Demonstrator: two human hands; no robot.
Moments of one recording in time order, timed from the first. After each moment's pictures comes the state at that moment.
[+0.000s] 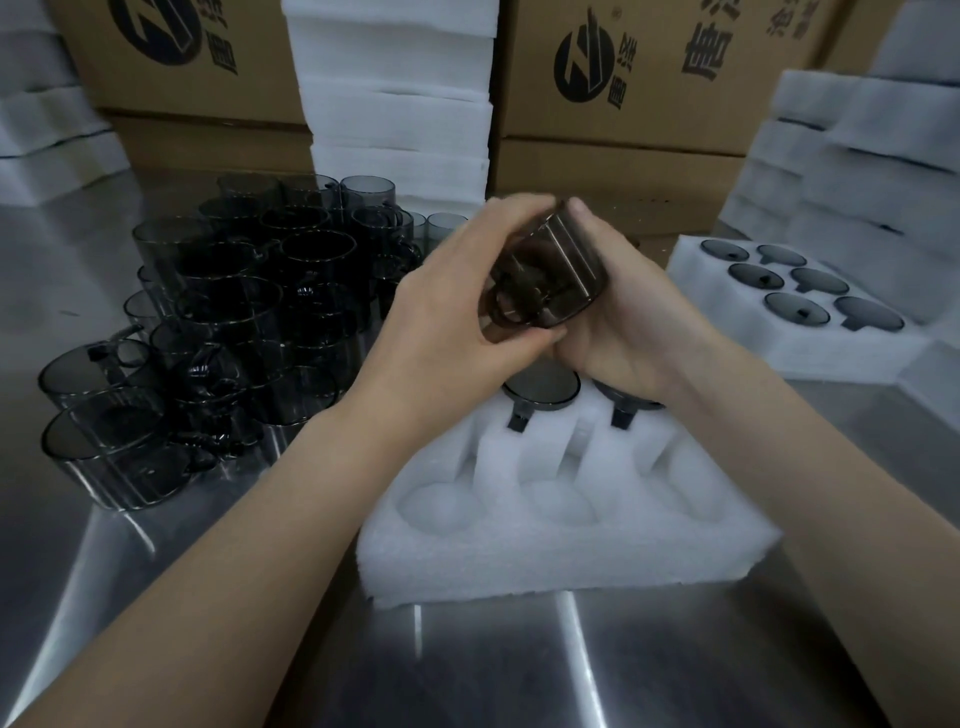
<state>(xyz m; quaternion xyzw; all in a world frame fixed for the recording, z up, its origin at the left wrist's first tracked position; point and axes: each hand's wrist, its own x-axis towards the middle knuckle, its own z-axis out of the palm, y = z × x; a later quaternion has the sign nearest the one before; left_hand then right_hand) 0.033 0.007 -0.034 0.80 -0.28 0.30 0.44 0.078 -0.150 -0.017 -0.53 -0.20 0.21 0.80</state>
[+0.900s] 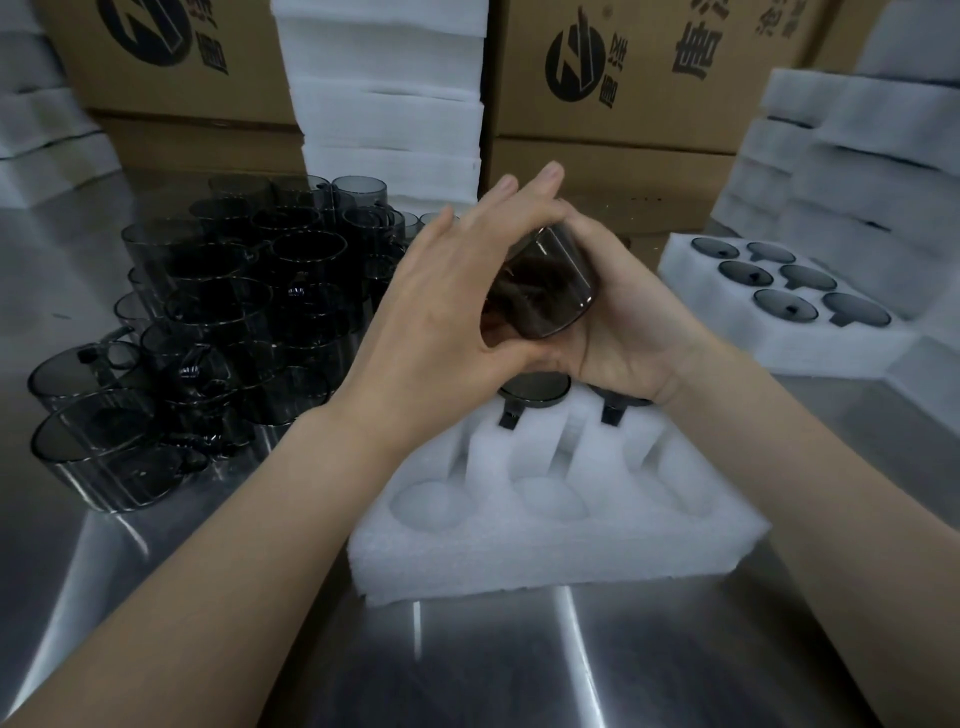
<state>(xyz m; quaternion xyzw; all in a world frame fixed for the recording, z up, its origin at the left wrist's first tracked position) 0.032 0.006 -0.030 0.79 -0.34 0.32 0.40 0.068 -0.153 -0.009 -0.52 -0.23 0.29 0.77</state>
